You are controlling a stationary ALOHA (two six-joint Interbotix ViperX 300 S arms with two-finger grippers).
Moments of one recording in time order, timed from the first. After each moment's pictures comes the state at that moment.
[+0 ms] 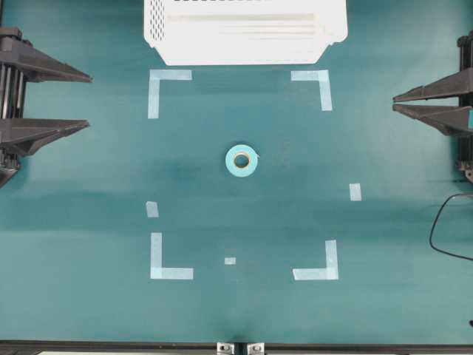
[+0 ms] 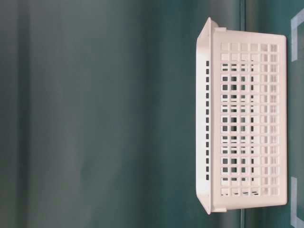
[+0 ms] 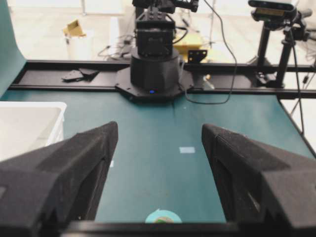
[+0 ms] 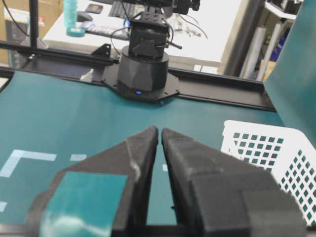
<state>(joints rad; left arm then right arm) 0.00 -0.97 1.18 0.00 -0.29 0.00 0.00 -0.97 1.19 0.00 -0.29 0.00</state>
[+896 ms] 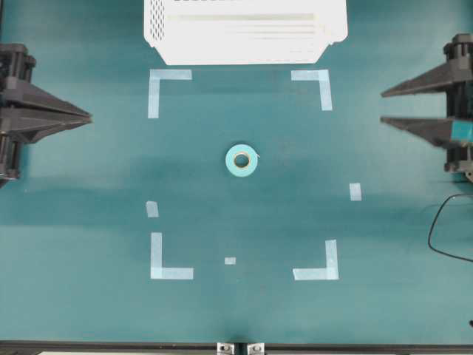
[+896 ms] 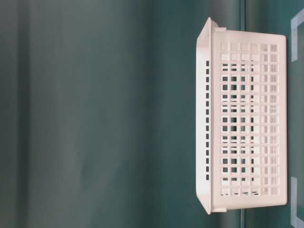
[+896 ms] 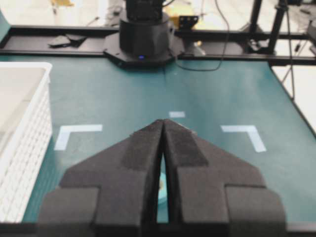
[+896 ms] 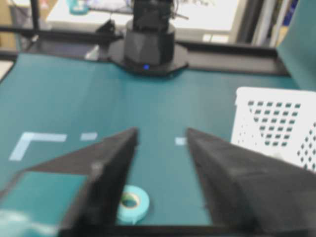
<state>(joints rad) -0.04 -1.03 1.27 -0.03 -0.24 0.01 -0.01 -0.89 1.20 0.00 -0.29 0.08</state>
